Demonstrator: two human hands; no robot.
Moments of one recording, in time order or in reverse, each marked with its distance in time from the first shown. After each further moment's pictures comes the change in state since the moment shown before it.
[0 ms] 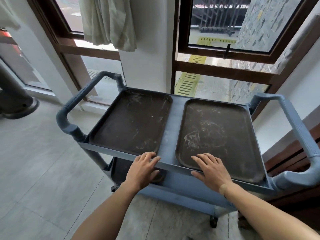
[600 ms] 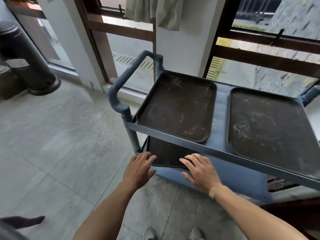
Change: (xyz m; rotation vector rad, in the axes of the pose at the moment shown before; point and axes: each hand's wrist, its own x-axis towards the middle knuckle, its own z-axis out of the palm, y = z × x) left_hand -0.149 -0.169 0.019 -0.023 -0.071 -0.205; right_hand 0.039 -0.243 0.030 0.055 0.090 -0.245
